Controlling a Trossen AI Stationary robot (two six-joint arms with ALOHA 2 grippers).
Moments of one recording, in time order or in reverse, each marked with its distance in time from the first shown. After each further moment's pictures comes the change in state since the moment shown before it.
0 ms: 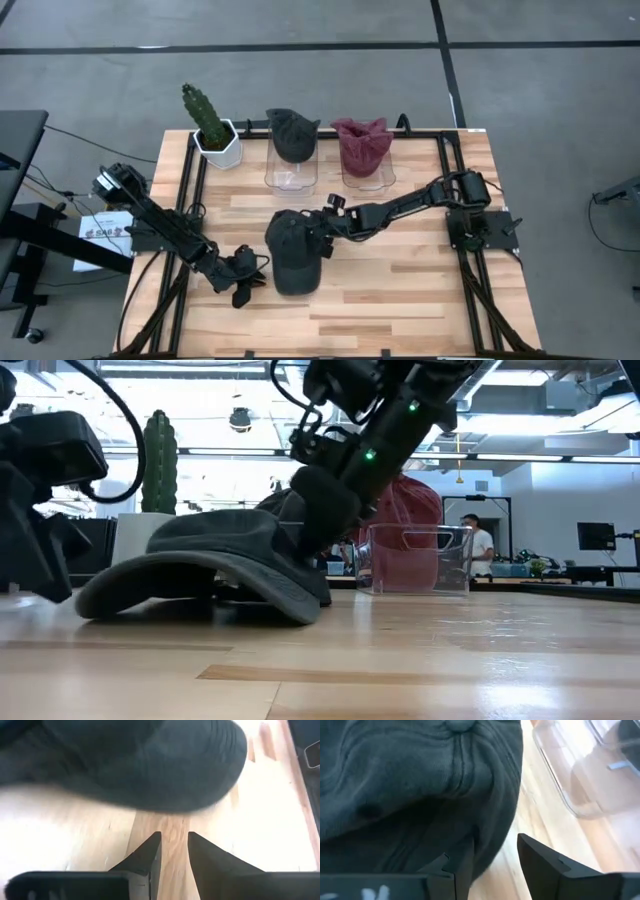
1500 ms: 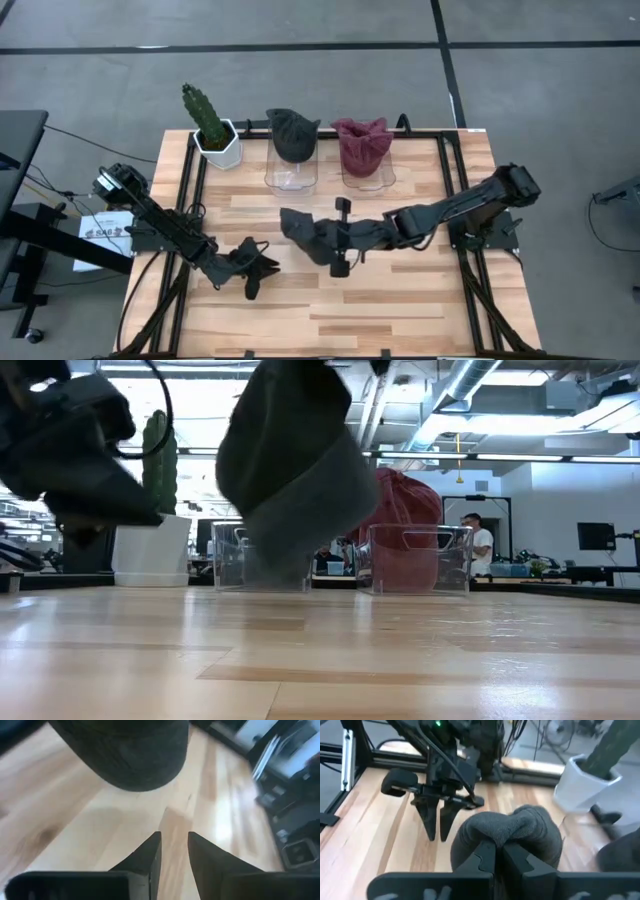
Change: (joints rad) left arm 0.028 0.009 0.000 0.260 -0.272 0.023; right arm 0.194 -0.351 0.000 0.090 0.039 -0.207
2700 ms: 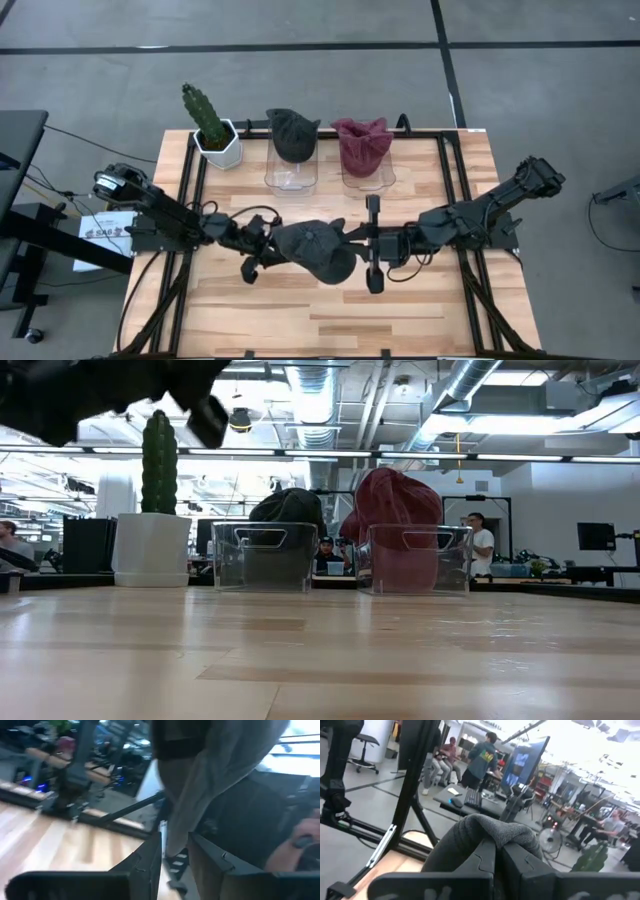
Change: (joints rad) left arm 0.352 0.000 0.037 0.660 0.609 0.434; right arm 0.166 -0.230 0.000 0.296 0.016 -0.436
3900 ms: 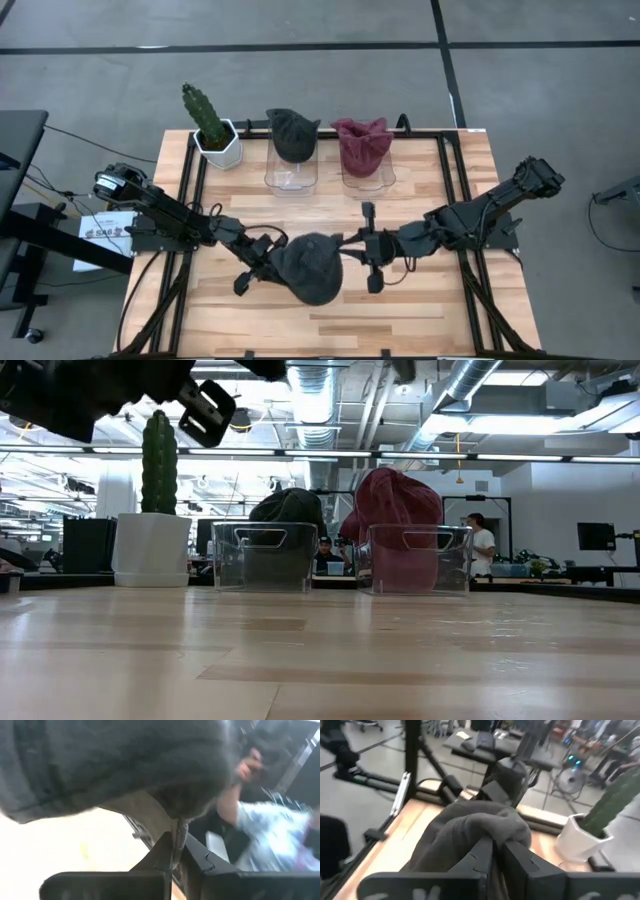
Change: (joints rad) left arm 0.005 0.001 0.059 -0.226 0.338 0.091; right arm -0.011 0.009 0.000 -0.325 0.017 0.281
